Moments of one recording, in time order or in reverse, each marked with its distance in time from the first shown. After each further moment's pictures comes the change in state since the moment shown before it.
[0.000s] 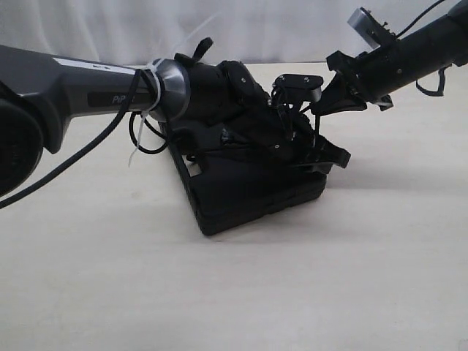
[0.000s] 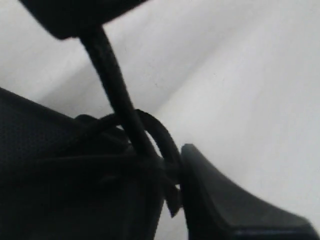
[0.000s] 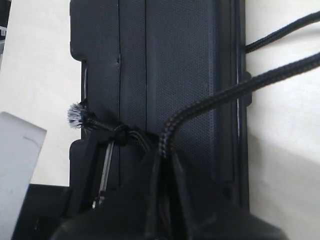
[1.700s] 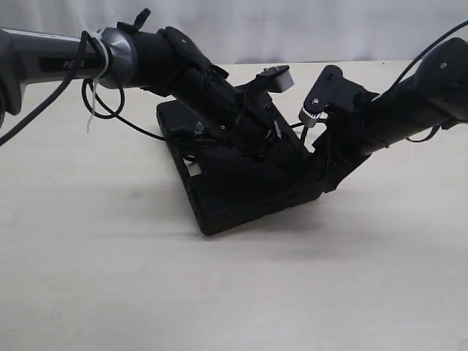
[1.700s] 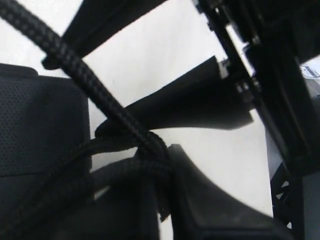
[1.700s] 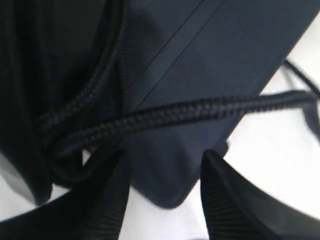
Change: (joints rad) left arm 0.177 -0.018 0.000 -0.187 0.569 0.465; right arm 0.278 -0.350 0.554 -0.295 -0.630 -0.619
